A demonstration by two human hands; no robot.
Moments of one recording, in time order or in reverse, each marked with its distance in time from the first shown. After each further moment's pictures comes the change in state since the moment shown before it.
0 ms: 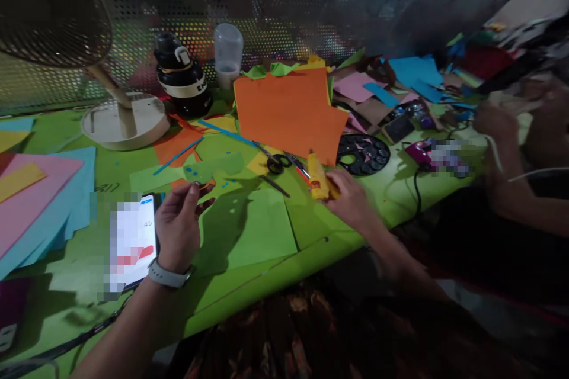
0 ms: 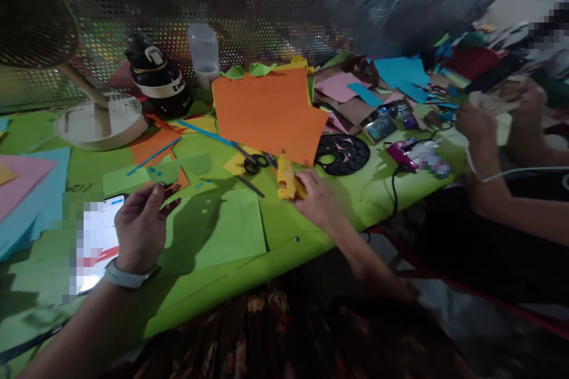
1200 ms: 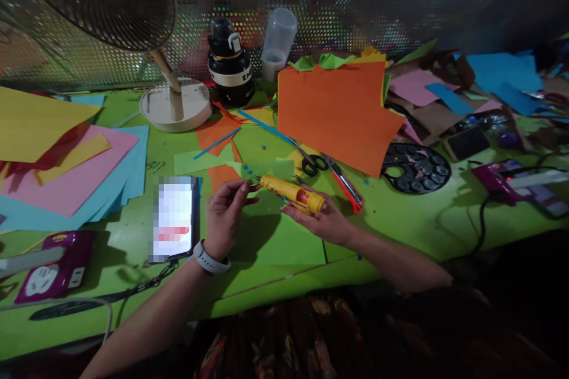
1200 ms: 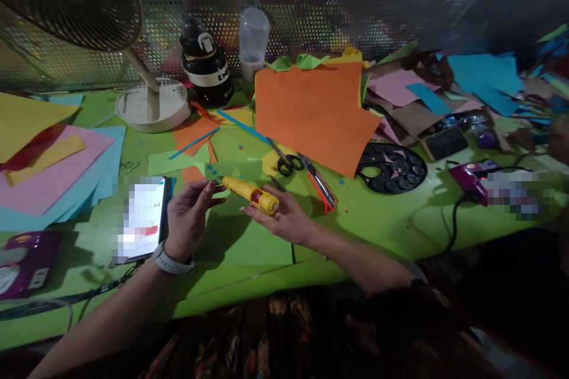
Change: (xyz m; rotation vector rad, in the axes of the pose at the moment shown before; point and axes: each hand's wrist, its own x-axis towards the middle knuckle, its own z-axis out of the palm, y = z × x) left_hand -0.012 -0.007 0.002 0.086 -0.132 -0.011; right_hand 0.031 -0.098 0.055 0.971 -0.509 0.095
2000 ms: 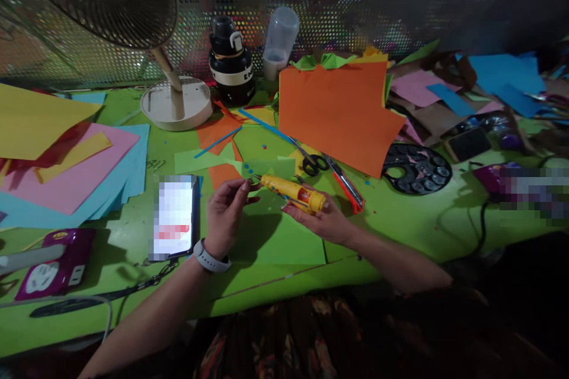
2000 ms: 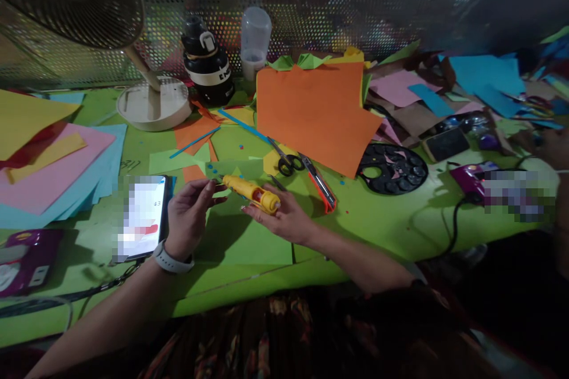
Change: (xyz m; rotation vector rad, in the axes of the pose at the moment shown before) left_hand -0.001 0.004 0.003 0.025 0.034 -0.035; right_hand 0.003 -0.010 -0.001 0.060 -0.004 0.000
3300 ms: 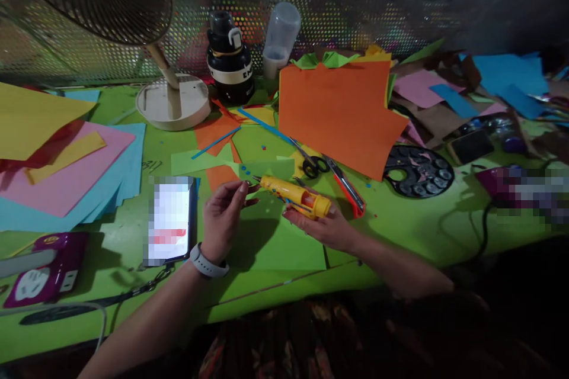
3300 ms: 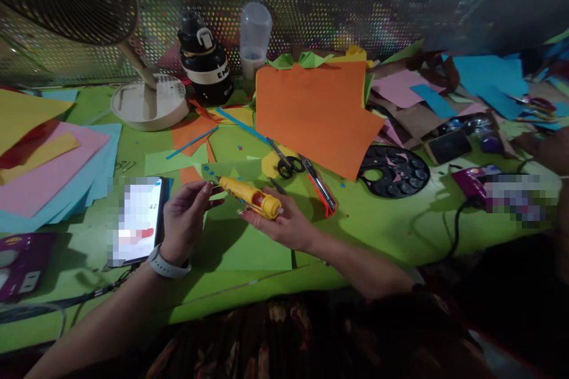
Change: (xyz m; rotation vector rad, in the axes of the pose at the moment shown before) left_hand 0.003 -0.001 0.000 -0.028 0.026 -0.027; right_hand 0.002 -0.009 0.002 0.014 0.034 -0.019
